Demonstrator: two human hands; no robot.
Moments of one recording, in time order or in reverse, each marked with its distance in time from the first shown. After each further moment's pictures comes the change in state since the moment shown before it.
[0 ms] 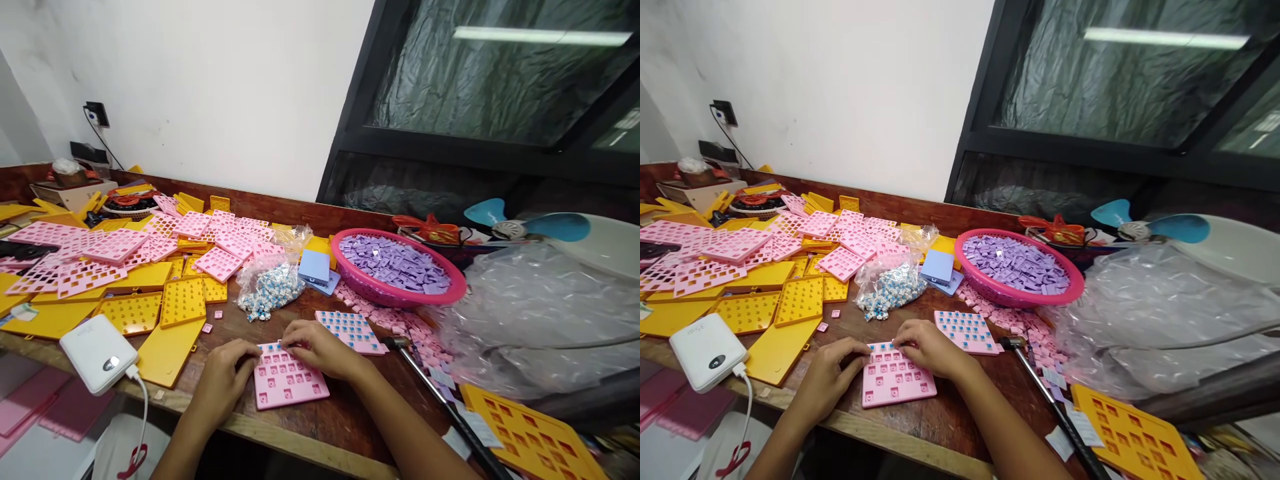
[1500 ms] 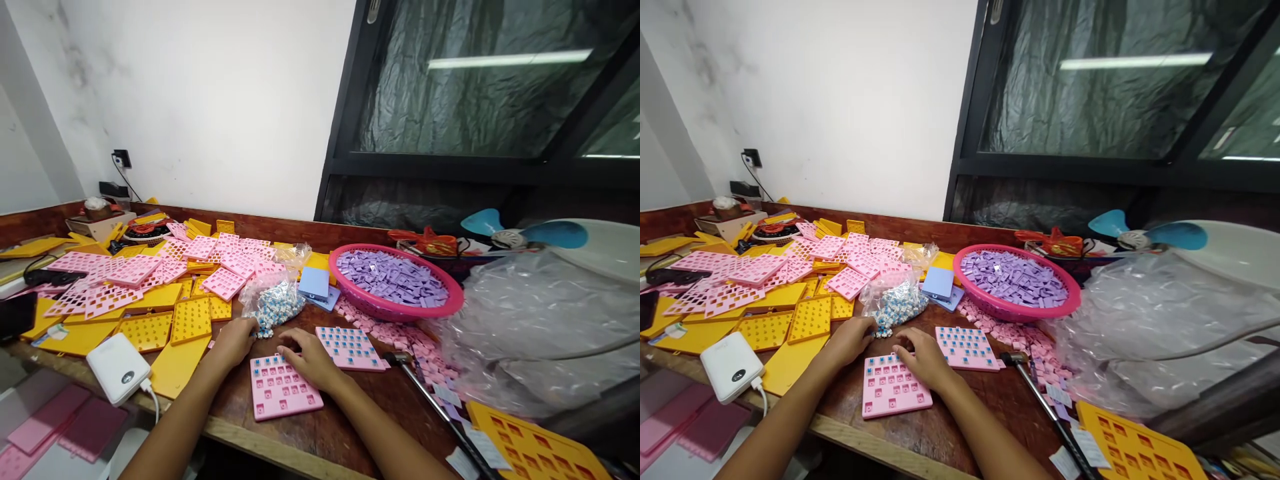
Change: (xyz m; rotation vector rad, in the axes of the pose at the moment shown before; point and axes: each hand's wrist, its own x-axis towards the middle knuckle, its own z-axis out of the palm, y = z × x) left_hand 0.089 0.002 -0.021 0.565 -0.195 -0.086; right_hand 0.007 0.020 0.031 0.074 0.367 0.109
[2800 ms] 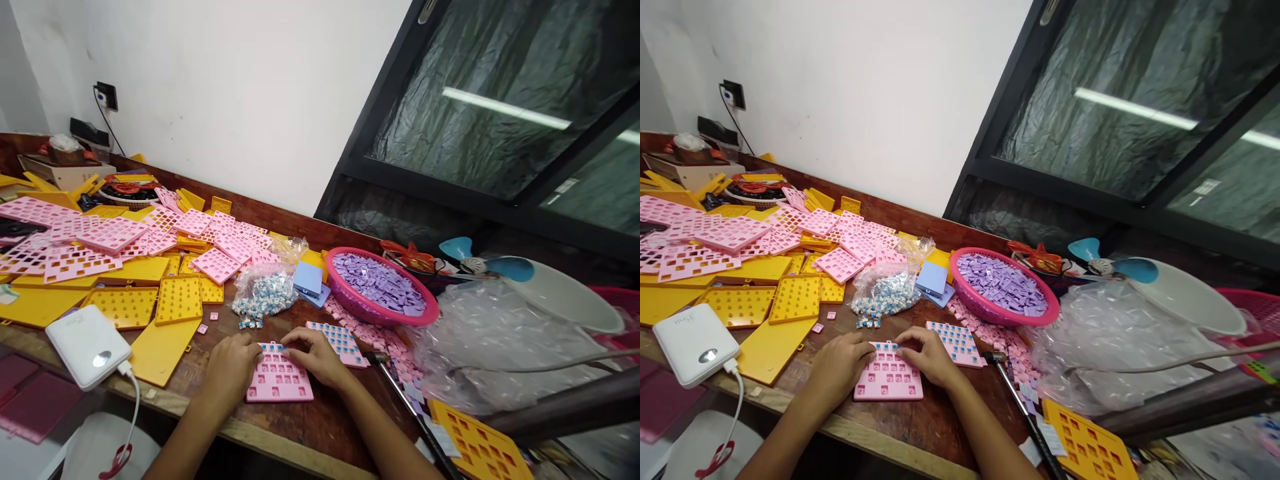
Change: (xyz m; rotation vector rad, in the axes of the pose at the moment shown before) left_hand -0.063 0.023 0.029 -0.061 0.083 0.045; right_hand -0.009 -0.001 -0.022 0.105 -0.131 0.088
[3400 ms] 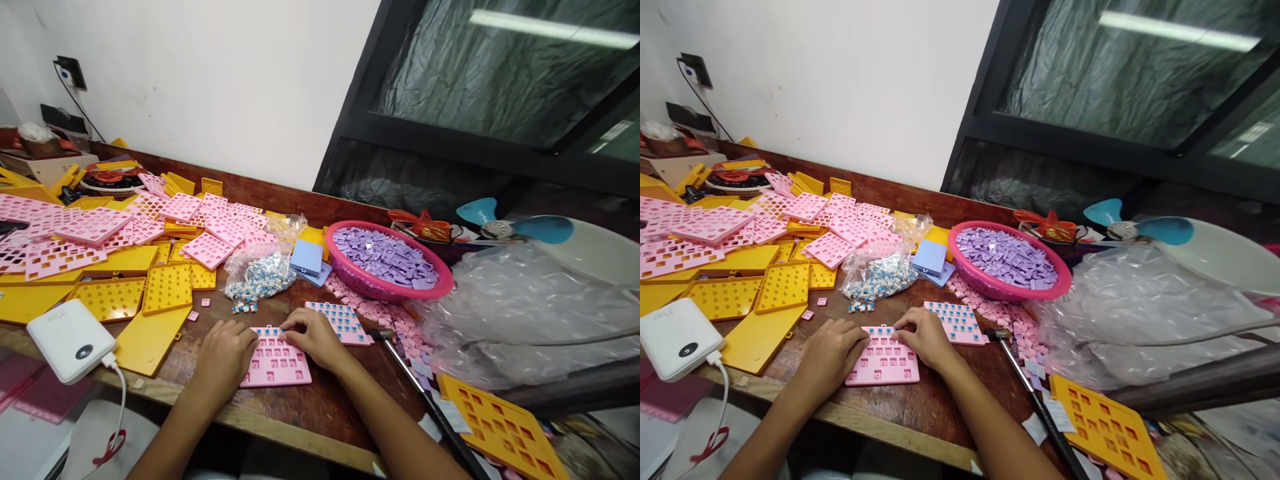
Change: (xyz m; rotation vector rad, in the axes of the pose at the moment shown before) left_hand 0.000 0.008 0.007 0.099 0.075 0.106; right_hand -0.001 0.010 0.002 -0.096 0.081 0.070
